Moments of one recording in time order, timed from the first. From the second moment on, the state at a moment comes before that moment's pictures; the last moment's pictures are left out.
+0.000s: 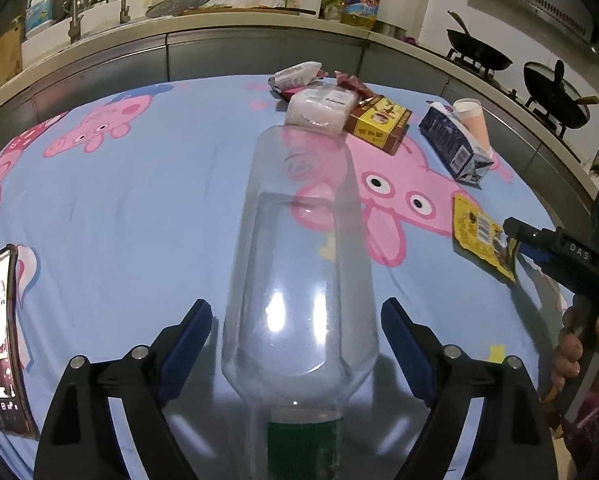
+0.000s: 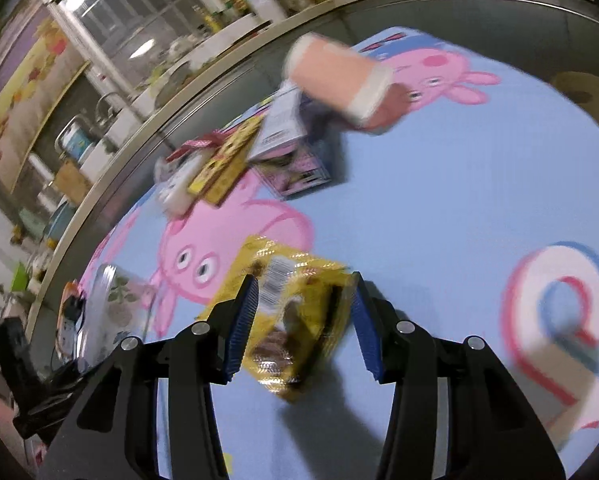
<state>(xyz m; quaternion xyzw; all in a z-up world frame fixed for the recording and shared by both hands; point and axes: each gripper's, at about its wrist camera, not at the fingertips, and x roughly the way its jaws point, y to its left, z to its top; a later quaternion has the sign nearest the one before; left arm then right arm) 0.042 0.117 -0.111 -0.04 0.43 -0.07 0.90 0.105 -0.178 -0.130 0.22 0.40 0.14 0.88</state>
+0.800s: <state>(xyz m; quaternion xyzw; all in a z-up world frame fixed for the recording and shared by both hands) 0.027 0.114 -0.082 -0.06 0.40 -0.12 0.91 0.077 -0.121 -0.091 0.21 0.38 0.25 0.86</state>
